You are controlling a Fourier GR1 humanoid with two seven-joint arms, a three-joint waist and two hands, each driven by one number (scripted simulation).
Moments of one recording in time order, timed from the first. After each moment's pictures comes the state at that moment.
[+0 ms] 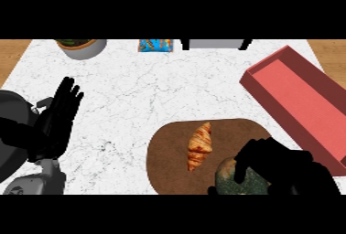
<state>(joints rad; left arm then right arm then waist) -0.11 0.12 0.08 -1.66 0.12 0.09 0.22 -0.09 -0.06 0.52 -2.36 1.21 0.32 0.56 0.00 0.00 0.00</state>
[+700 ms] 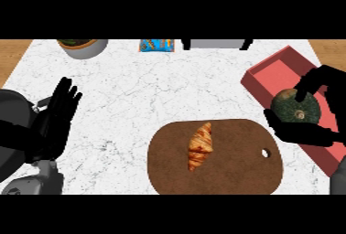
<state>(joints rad) -0.10 0.12 0.09 -1.67 0.12 0.08 0.22 -0.32 -0.20 -0.08 -2.03 0.97 0.31 0.33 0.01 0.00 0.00</state>
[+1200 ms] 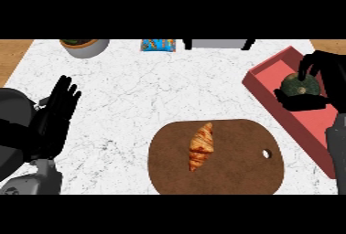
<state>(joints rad) -0.11 0.12 0.09 -1.68 0.13 0.07 0.24 -0.43 -0.35 -0.15 -1.57 1.04 0.15 0.10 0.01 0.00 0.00</state>
